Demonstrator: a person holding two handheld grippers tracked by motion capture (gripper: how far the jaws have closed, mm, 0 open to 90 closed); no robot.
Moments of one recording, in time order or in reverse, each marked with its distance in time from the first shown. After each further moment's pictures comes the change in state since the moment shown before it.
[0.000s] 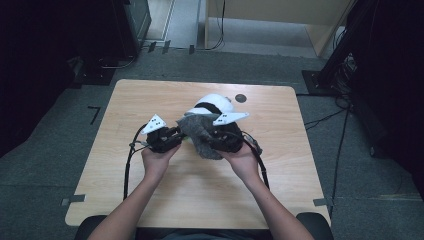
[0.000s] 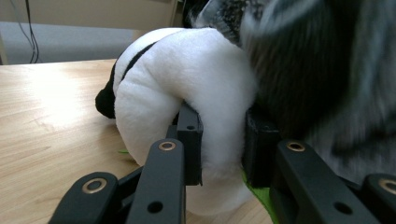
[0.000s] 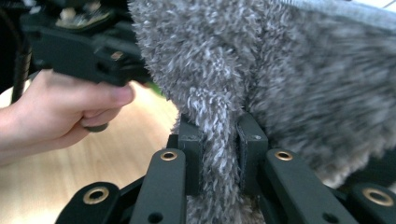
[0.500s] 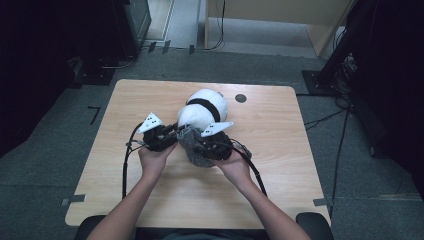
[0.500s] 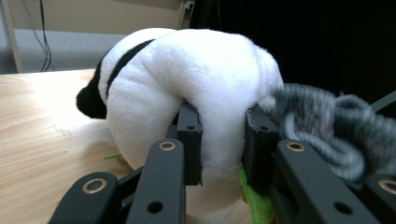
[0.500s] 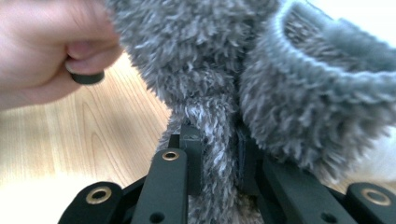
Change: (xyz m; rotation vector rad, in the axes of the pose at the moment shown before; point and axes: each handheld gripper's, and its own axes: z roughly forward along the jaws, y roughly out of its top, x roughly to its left) left arm 0.007 0.006 -0.008 -0.031 0.025 -0.013; right arm 0.007 -0.021 0.035 0.086 0.026 -0.074
